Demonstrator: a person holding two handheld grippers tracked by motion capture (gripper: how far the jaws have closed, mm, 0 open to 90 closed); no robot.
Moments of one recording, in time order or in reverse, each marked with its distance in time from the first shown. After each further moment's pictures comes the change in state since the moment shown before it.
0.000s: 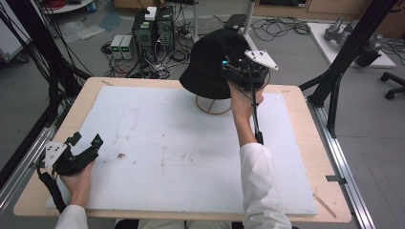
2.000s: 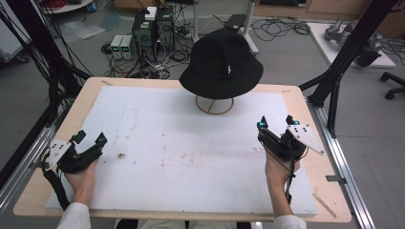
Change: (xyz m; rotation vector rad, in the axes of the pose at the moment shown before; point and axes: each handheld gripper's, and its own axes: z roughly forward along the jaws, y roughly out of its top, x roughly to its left) left arm -0.008 0.001 0.007 -0.004 -0.028 -0.012; right arm -0.069 -0.104 -0.151 -0.011 -0.075 0.017
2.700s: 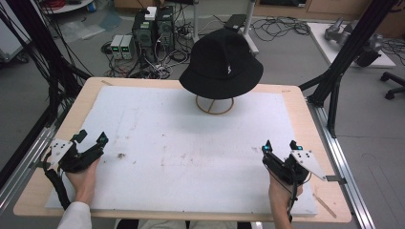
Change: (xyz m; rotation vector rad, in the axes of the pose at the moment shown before) left arm -0.002 0.000 0.003 0.001 -0.005 0.003; right arm -0.018 -0.056 -0.031 0.078 -0.055 0.029
